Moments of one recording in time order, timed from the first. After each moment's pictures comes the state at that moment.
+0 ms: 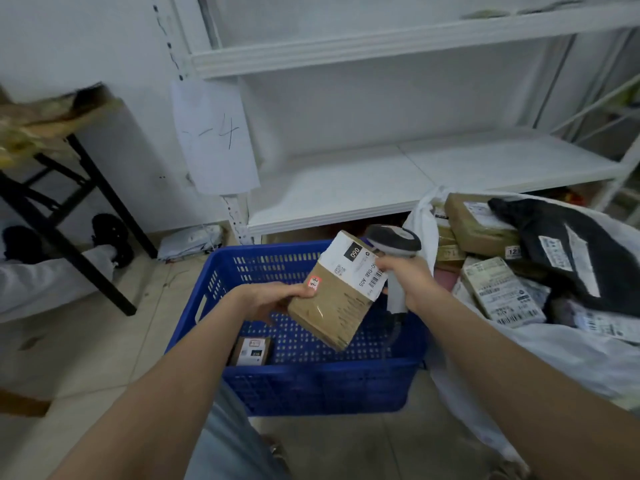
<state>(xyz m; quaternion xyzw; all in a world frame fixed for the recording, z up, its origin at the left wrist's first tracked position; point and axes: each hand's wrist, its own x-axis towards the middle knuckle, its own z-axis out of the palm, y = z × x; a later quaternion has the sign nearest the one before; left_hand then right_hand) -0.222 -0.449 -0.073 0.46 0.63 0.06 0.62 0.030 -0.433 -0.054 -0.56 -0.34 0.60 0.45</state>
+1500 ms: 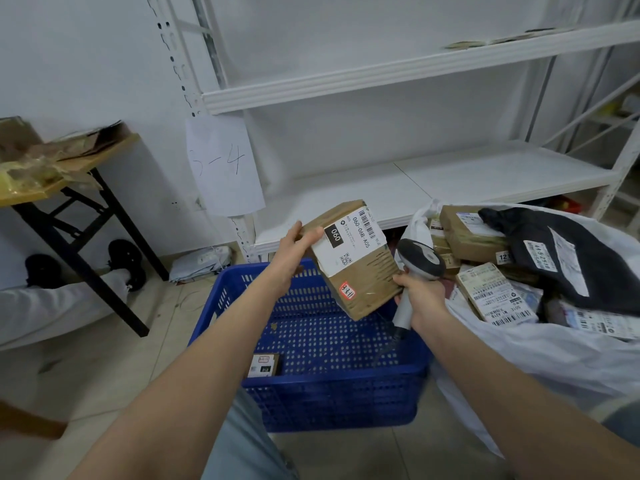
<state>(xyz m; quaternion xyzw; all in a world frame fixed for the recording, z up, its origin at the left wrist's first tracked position) -0.166 -0.445 -0.004 0.45 0.58 0.48 0.48 0.044 -0.454 -0.066 -0.55 -0.18 0.58 0.57</state>
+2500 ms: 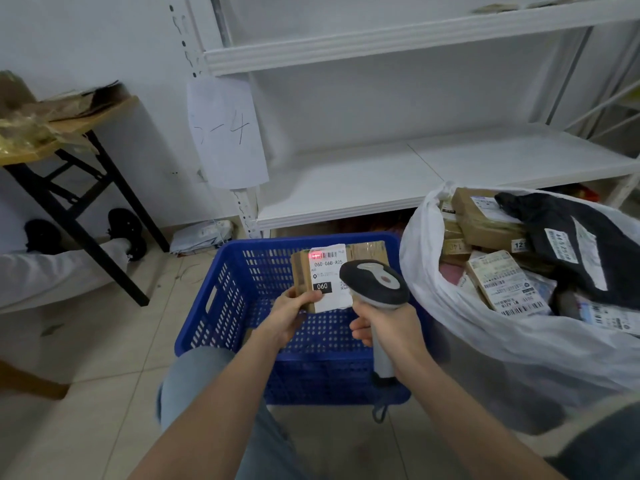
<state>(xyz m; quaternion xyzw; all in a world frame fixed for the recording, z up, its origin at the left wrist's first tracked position) -0.188 -0.488 -0.132 0.27 0.57 0.47 0.62 0.002 -0.533 -0.067 -0.61 -0.40 0.58 0.37</state>
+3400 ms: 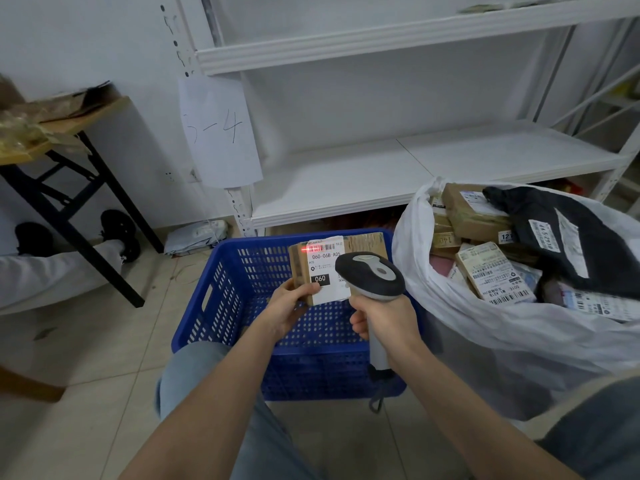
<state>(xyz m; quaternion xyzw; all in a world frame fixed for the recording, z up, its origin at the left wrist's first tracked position) -0.181 -0.492 -0.124 0.27 0.54 0.49 0.63 0.002 -0.537 -0.051 -0.64 -0.39 0.59 0.30</state>
